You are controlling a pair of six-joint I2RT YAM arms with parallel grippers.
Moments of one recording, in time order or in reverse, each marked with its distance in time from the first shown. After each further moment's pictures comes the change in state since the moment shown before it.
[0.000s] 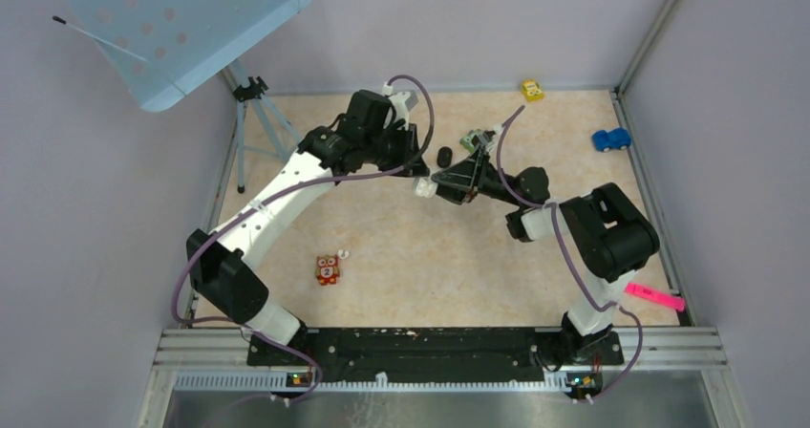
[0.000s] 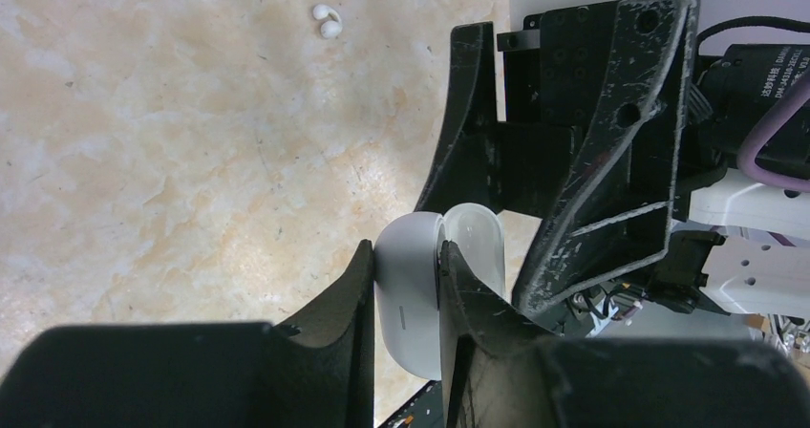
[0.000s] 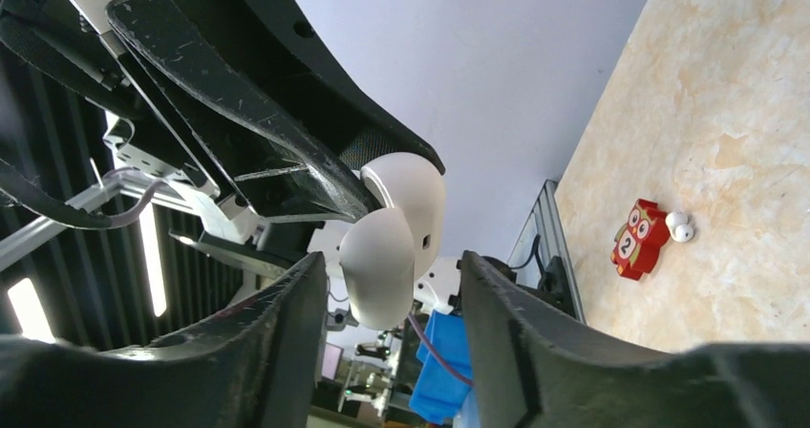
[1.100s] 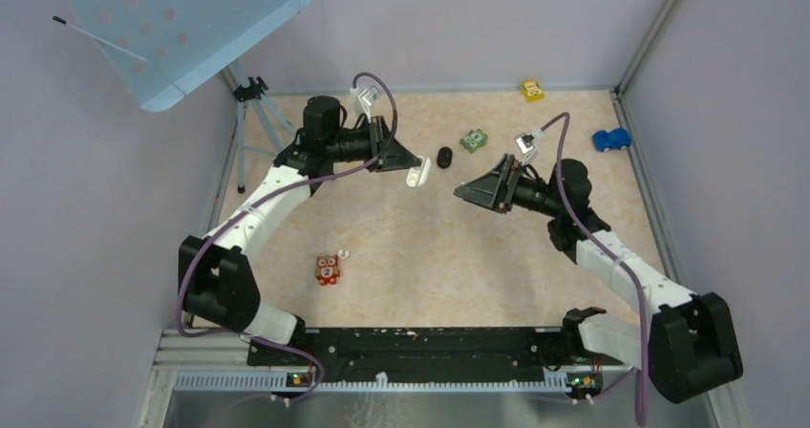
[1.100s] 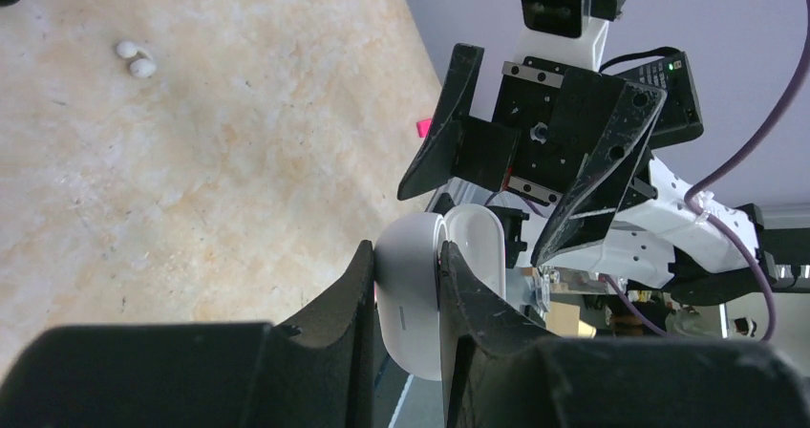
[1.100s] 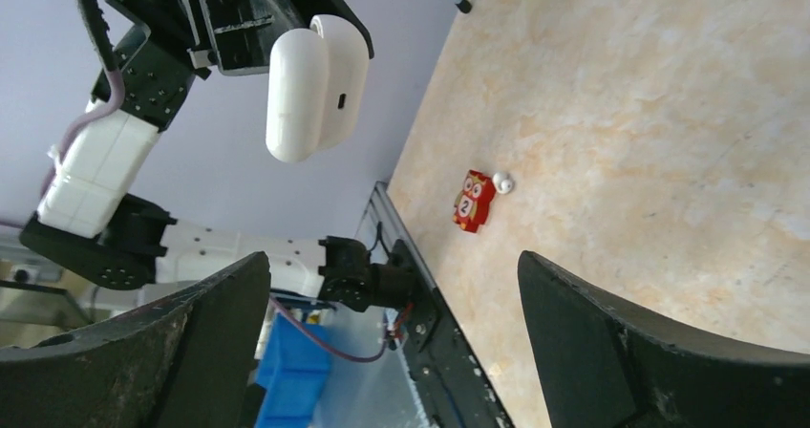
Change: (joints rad) left arm 0.252 -0.083 -0.336 0.545 0.585 -0.295; right arm -0.101 -0.648 -0.087 -1.041 0.058 -0.636
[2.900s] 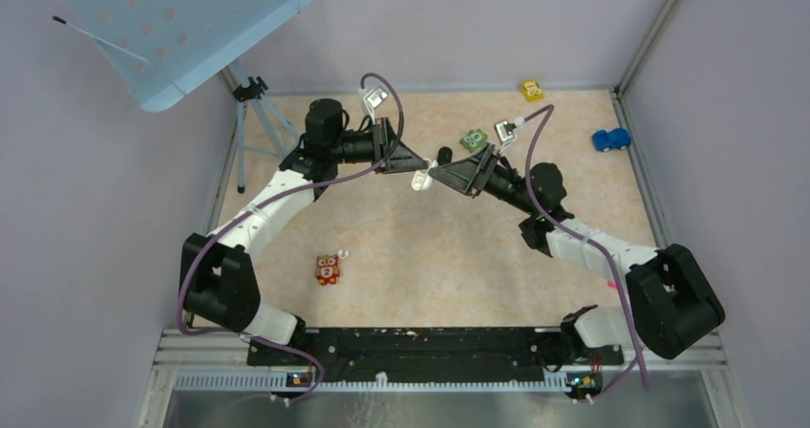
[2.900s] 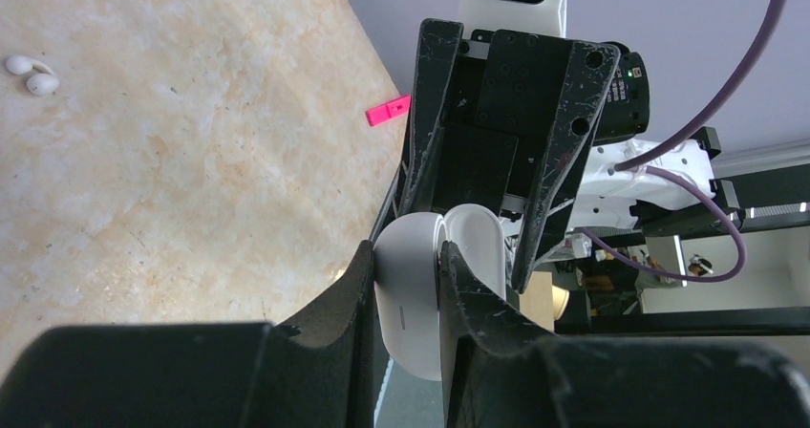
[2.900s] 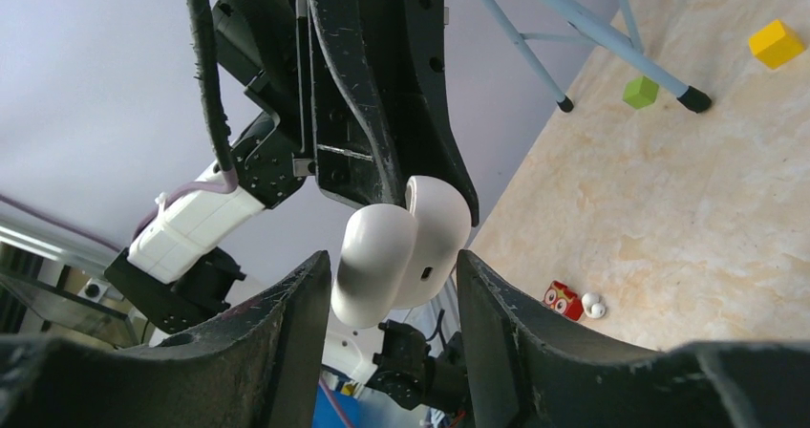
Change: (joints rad) left arm -0.028 0.003 -0.056 0.213 0.122 -0.105; right arm 0.198 0.178 0.057 0.454 0.243 0.149
